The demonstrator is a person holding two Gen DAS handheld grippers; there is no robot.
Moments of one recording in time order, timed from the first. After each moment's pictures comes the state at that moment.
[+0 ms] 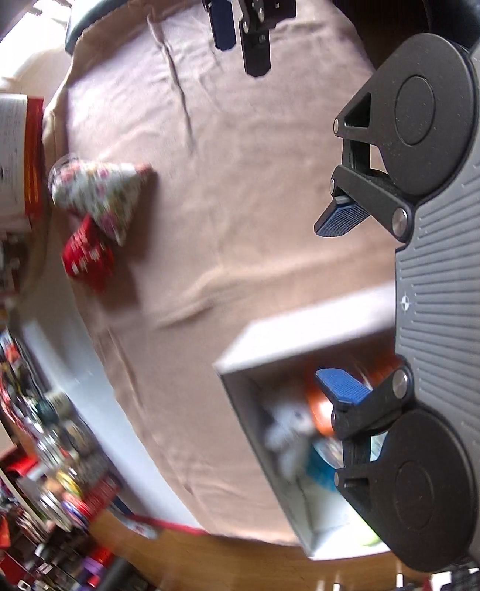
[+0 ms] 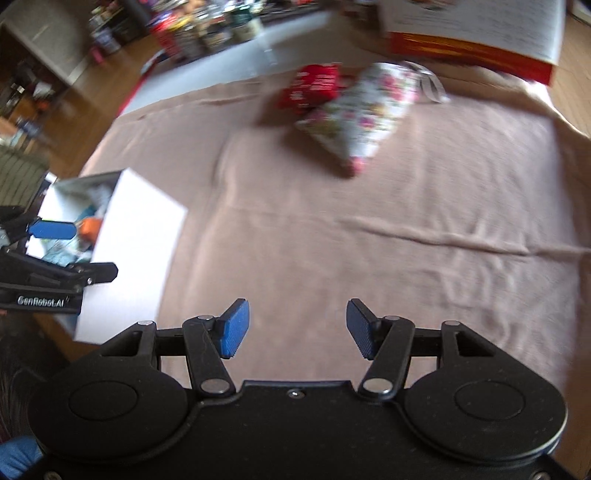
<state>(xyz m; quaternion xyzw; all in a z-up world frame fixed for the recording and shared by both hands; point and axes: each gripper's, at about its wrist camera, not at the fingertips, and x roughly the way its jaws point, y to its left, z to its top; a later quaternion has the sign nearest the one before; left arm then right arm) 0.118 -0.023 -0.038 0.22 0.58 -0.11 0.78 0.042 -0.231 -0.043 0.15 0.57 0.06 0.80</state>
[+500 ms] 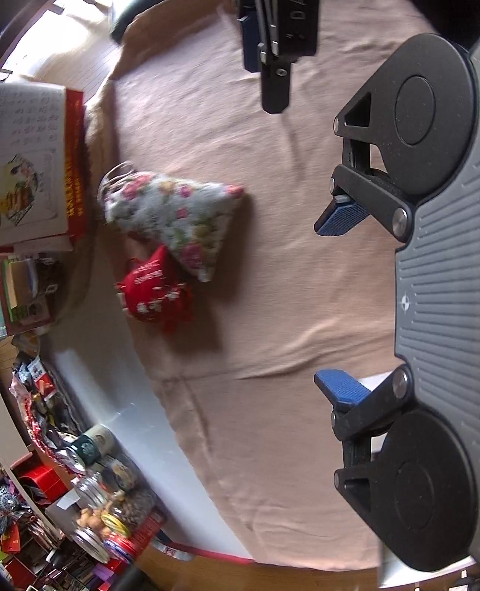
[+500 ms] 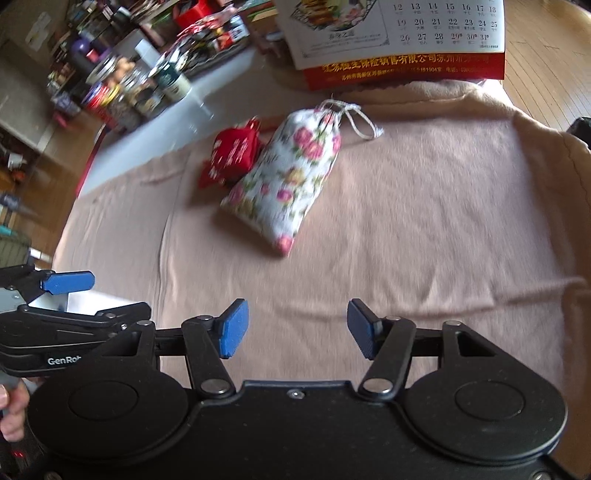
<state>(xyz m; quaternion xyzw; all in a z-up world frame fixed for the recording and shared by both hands) 0.209 -0.103 -0.063 0.20 0.56 -0.11 0.80 0.108 -0.294 -0.059 0.22 0.54 0.00 0.81</state>
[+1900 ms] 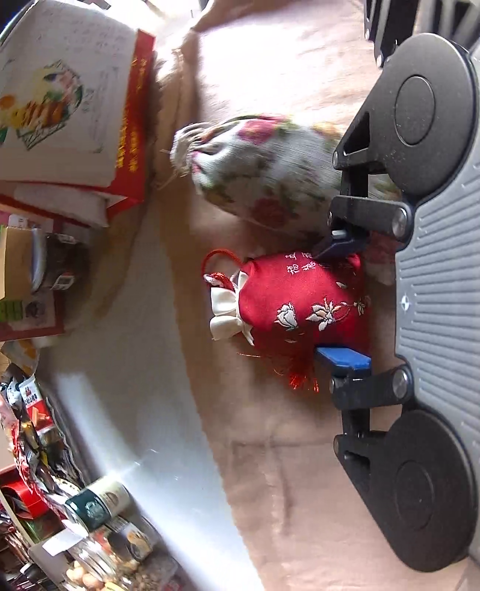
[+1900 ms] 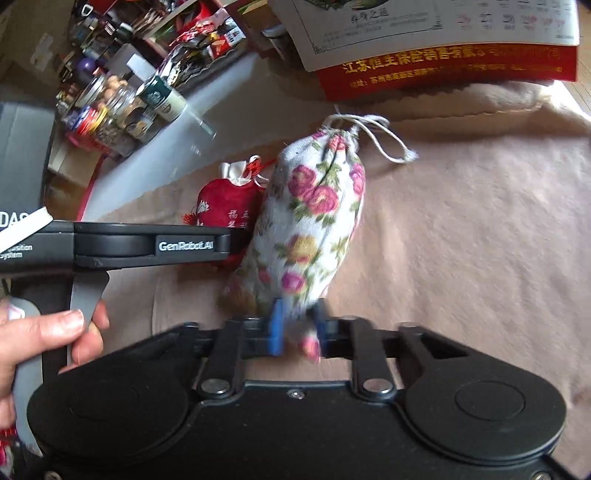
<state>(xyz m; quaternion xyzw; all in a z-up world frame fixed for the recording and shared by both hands) 0.318 -0.124 -0.136 0.13 0.57 -0.14 0.80 0.157 -0.302 -0.100 0.25 0.53 0.04 0.81</state>
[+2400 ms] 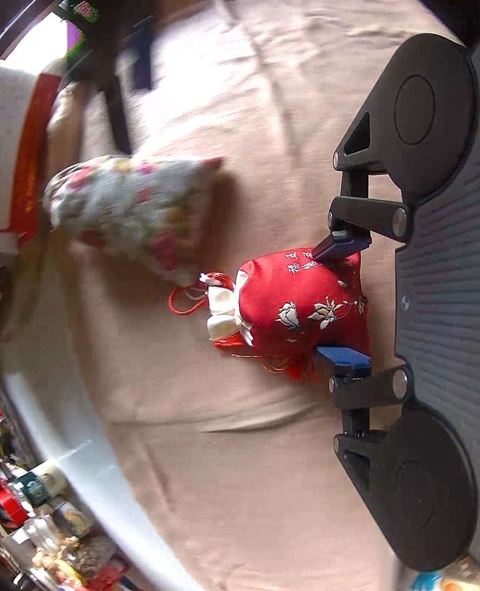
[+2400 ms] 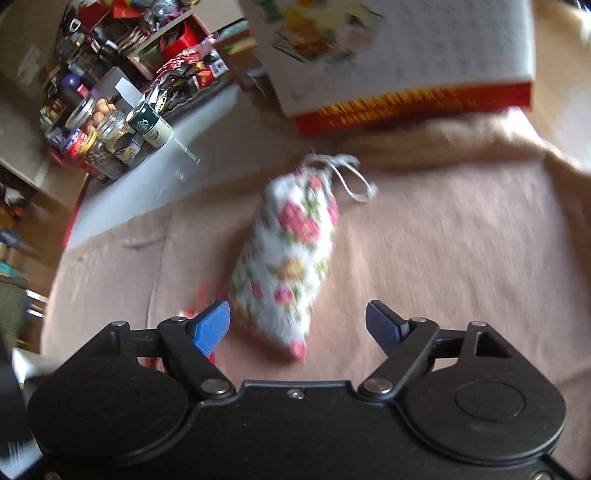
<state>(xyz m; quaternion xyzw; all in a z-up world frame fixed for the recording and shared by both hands) 0.209 -0.075 -0.136 0.16 0.61 -0.15 0.76 0.176 -0.294 -0.077 0.23 0.51 -0.02 0.83</state>
